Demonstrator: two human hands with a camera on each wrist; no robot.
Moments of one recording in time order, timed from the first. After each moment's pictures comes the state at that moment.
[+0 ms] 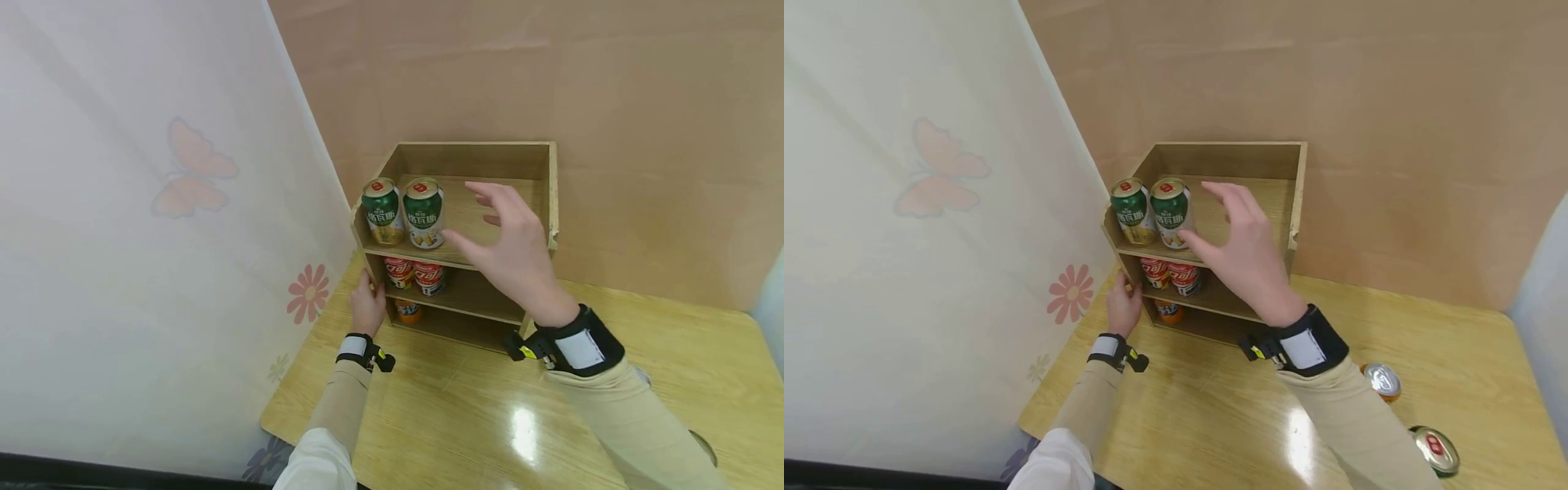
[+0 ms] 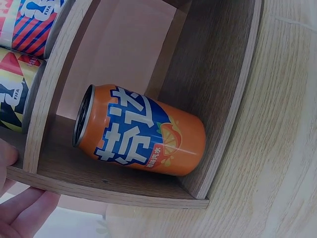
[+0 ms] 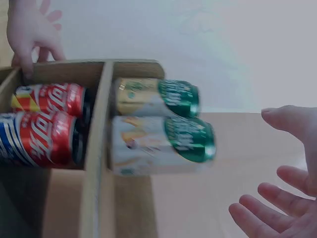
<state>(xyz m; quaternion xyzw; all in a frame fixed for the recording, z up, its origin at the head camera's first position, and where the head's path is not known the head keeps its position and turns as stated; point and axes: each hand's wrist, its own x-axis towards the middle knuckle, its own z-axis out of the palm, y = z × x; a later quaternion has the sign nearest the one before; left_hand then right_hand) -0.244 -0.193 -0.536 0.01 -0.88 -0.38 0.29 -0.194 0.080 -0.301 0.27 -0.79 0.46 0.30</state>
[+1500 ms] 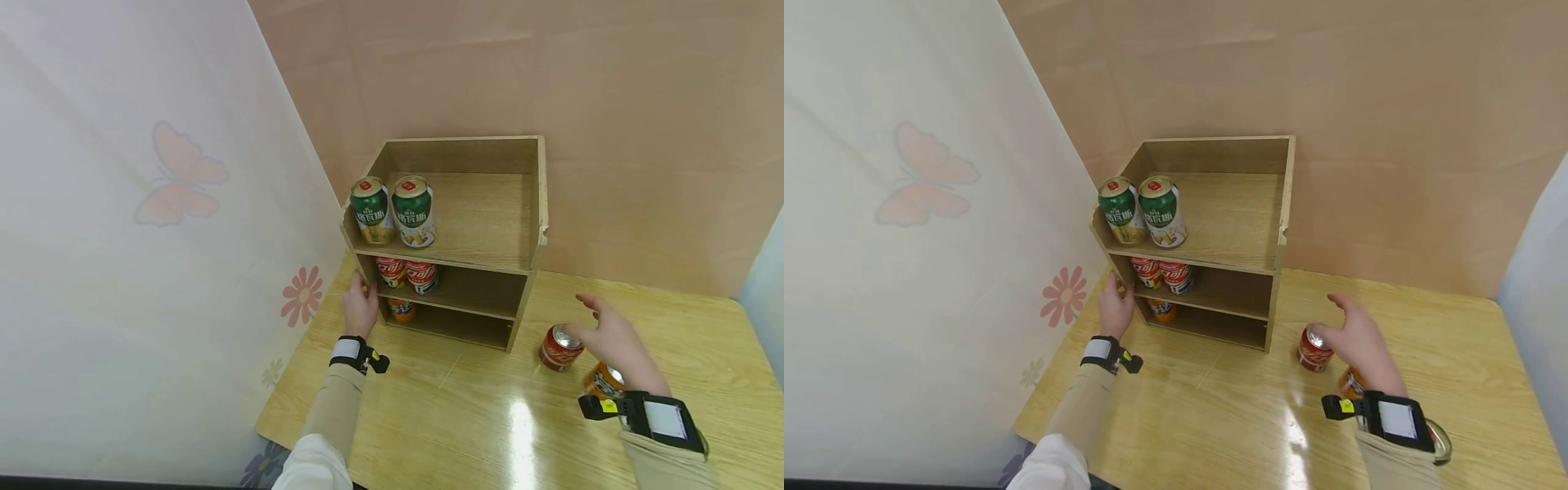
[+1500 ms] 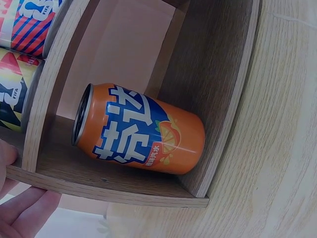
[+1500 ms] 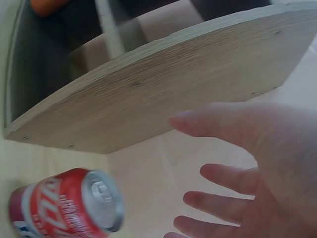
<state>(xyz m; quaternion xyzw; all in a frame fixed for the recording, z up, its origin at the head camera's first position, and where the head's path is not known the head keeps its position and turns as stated) -0.247 -0.196 -0.541 0.00 -0.88 -0.38 0.29 -0.165 0.254 -0.467 0.04 -0.92 0.39 -0.07</state>
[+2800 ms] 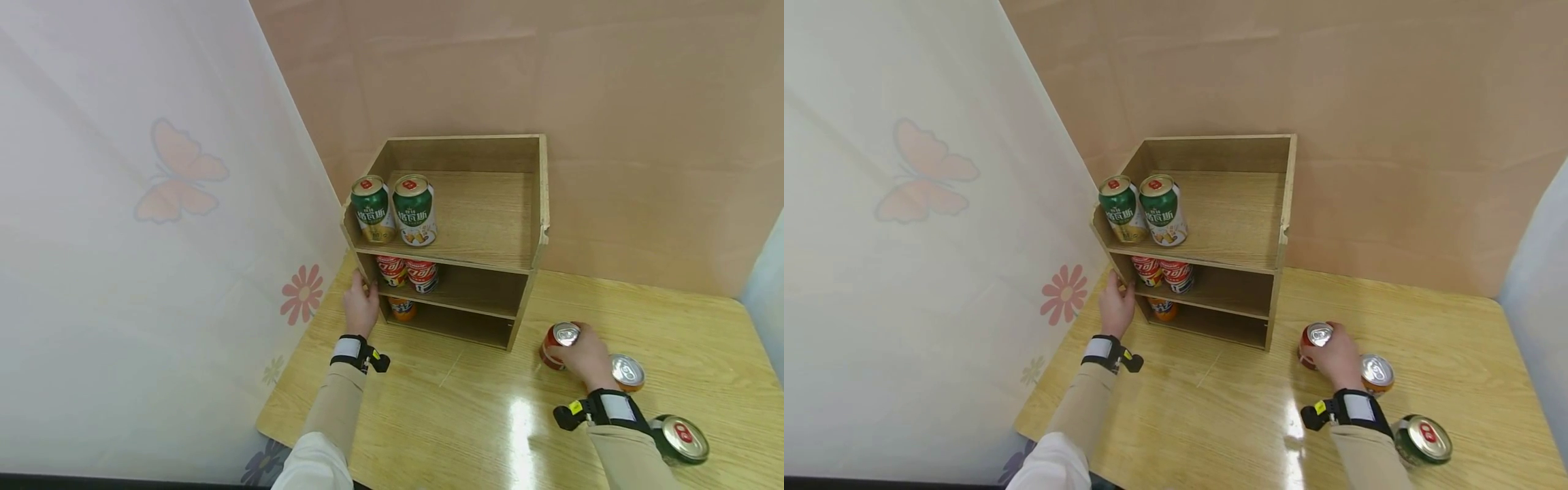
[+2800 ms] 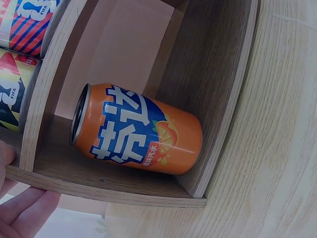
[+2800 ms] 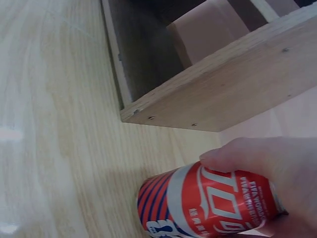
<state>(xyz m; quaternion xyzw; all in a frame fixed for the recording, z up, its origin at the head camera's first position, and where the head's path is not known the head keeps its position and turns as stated) -0.247 -0.195 -0.540 0.01 -0.88 -0.39 0.28 -0.173 0.241 -0.558 -0.07 -0.91 0.39 -0.05</state>
